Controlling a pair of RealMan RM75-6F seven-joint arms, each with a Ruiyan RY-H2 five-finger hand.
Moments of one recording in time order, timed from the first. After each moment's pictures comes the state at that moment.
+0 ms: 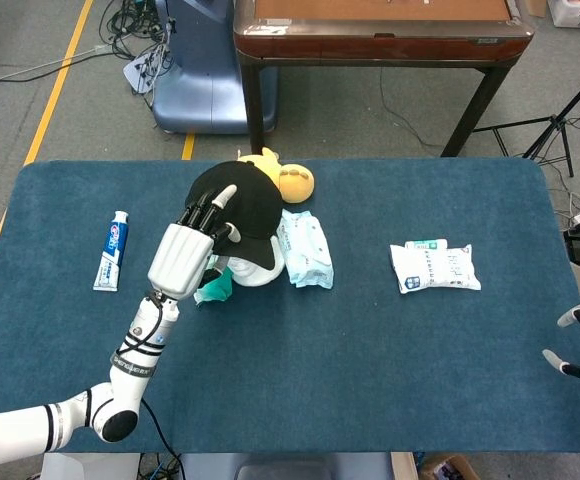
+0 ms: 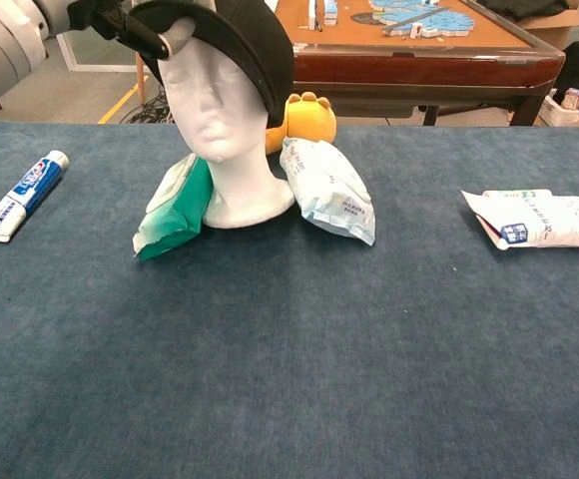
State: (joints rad) left arm -0.78 -1.52 -0.33 -1.64 1.32 1.31 0.44; right arm 0.02 -1.02 0.10 -1.65 -1.34 1.44 -0.04
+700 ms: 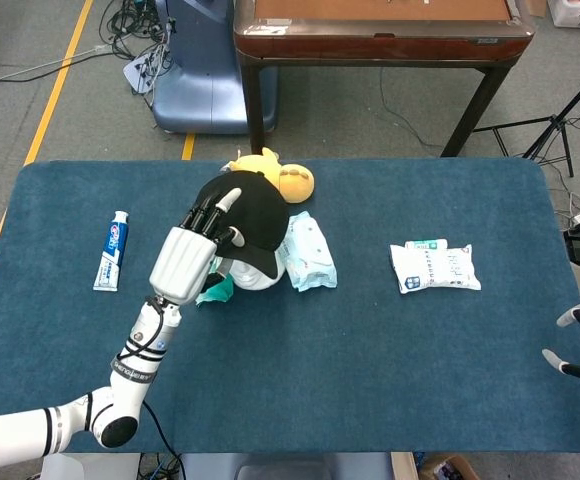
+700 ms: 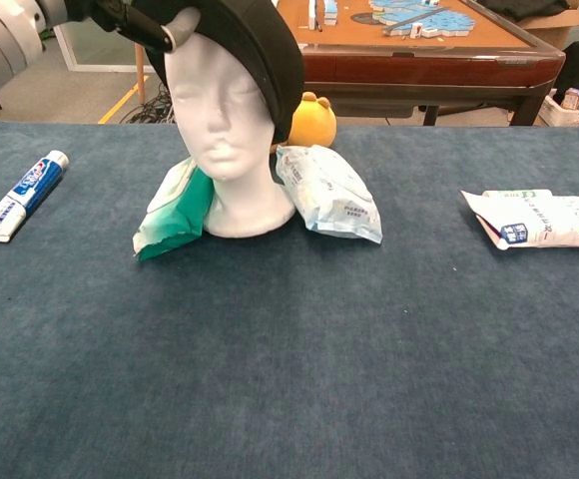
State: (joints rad) left arm -0.78 -1.52 -0.32 -1.68 1.33 1.32 0.47; right arm 0.03 -1.02 0.10 -1.65 -1.34 1.44 -0.05
